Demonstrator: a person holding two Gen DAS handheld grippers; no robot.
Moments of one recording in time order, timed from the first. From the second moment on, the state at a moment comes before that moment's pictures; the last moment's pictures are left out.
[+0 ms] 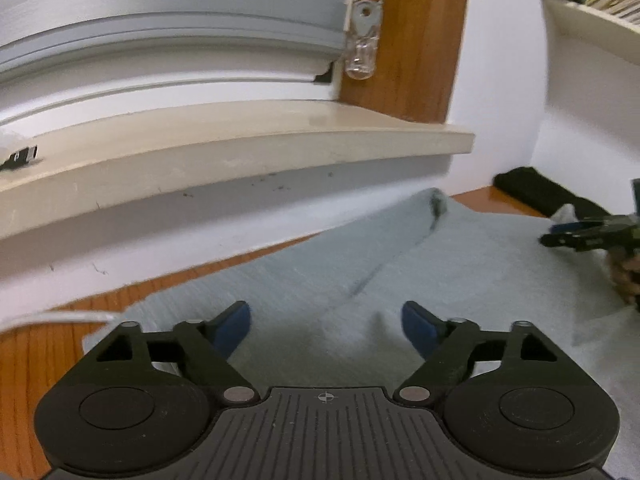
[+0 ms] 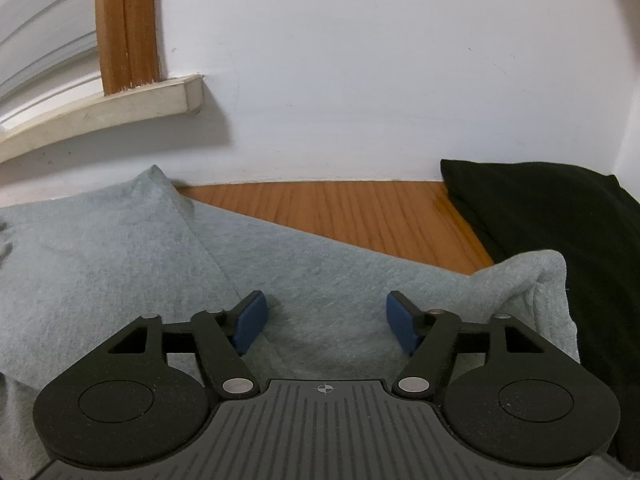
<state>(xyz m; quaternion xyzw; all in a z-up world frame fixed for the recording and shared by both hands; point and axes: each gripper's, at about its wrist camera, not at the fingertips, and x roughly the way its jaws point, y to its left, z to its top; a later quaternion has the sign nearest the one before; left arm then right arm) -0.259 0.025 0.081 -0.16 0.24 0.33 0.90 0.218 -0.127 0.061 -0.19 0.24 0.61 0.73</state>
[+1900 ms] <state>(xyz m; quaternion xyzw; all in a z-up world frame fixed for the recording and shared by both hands) -0.274 -0.069 0.077 -0.08 0.32 0.35 0.88 0.230 -0.215 0.079 -0.23 0.24 0.67 0.66</state>
